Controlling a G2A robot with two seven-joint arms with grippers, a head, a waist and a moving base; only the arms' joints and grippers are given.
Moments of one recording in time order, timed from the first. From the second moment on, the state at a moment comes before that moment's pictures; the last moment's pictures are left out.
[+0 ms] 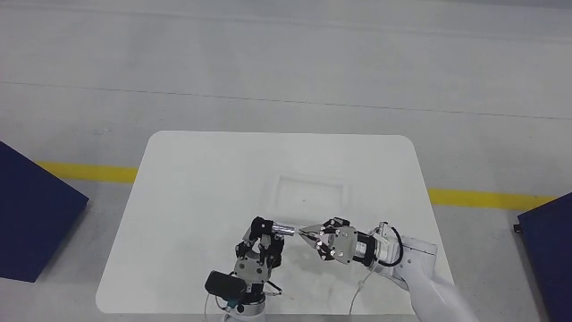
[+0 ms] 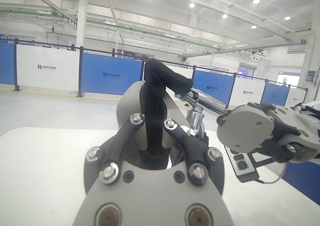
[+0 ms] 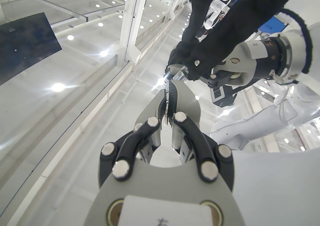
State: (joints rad) left arm 1.52 -1.51 -1.00 -1.37 1.40 0.20 1.05; right arm -1.37 -1.12 1.25 -1.63 1.27 0.78 0.67
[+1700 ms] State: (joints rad) left arm 1.53 -1.52 -1.03 -1.37 1.33 0.19 1.04; right arm -1.40 -1.09 1.31 -1.70 1.15 0.67 0.62
